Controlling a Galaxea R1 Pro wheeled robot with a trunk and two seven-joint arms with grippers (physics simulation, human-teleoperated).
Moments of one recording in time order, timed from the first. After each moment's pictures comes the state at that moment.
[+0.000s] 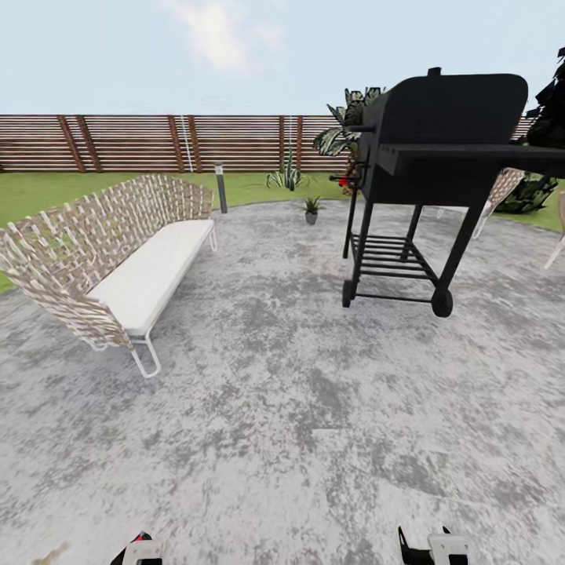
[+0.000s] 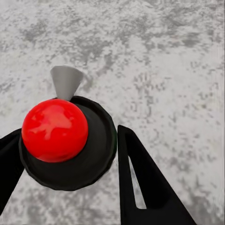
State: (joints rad) left arm -0.29 0.11 -0.07 -0.22 0.12 -0.53 -0.02; right arm -0.37 -0.11 -0.07 -0.04 0.14 -0.75 -0.12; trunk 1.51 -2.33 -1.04
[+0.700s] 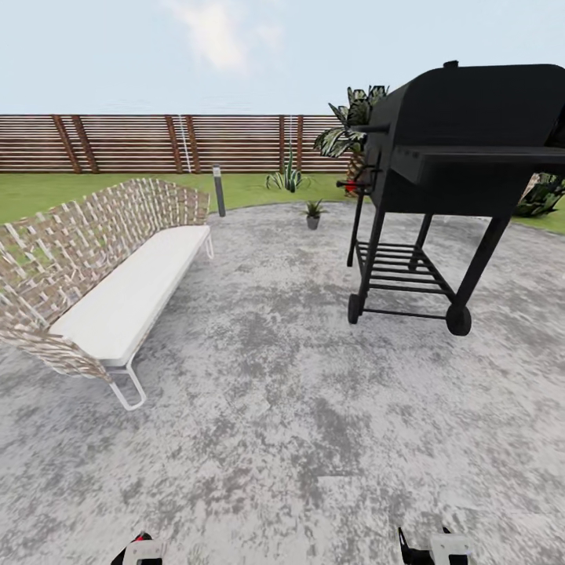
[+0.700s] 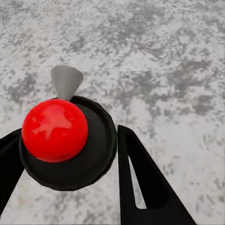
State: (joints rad) left arm -0.29 0.11 -0.07 -0.22 0.12 -0.53 -0.02; right arm -0.37 -0.11 -0.07 -0.04 0.14 -0.75 -0.12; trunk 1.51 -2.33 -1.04
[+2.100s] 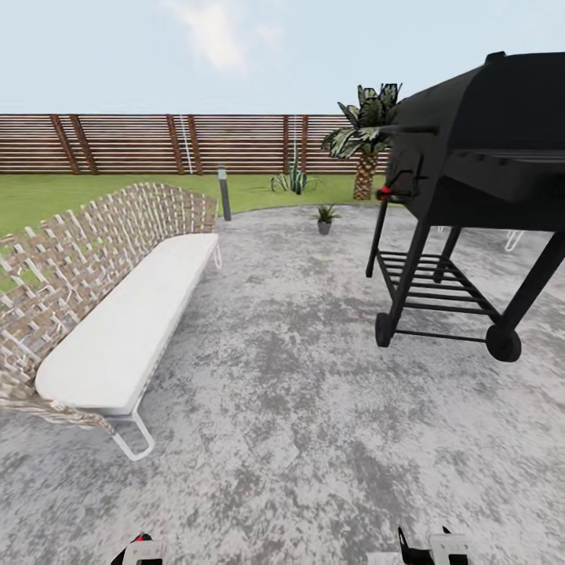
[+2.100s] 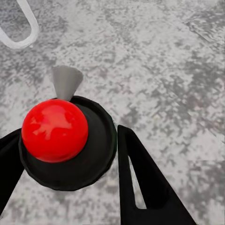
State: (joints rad) left arm -0.29 0.11 -0.07 -0.22 0.12 -0.53 -0.02; right arm -0.37 -0.11 -0.07 -0.04 0.14 -0.75 -0.12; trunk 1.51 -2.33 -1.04
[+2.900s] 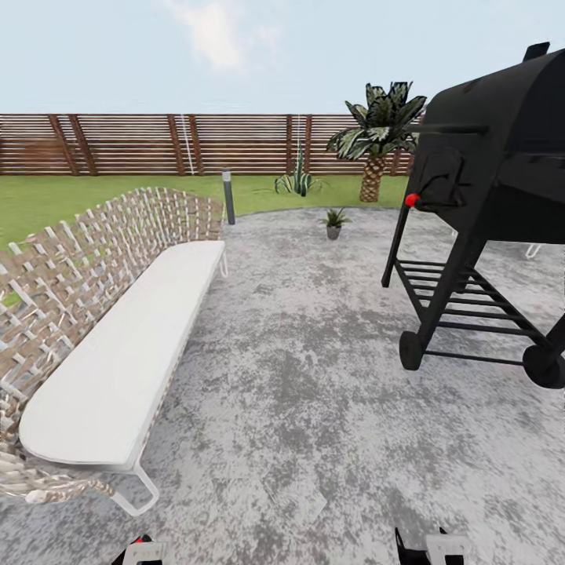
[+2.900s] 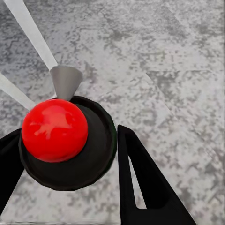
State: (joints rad) left arm -0.29 0.10 -0.07 -0.22 0.11 -0.53 -0.02; right arm -0.37 -0.09 -0.06 -0.04 0.14 -0.74 -0.12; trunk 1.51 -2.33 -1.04
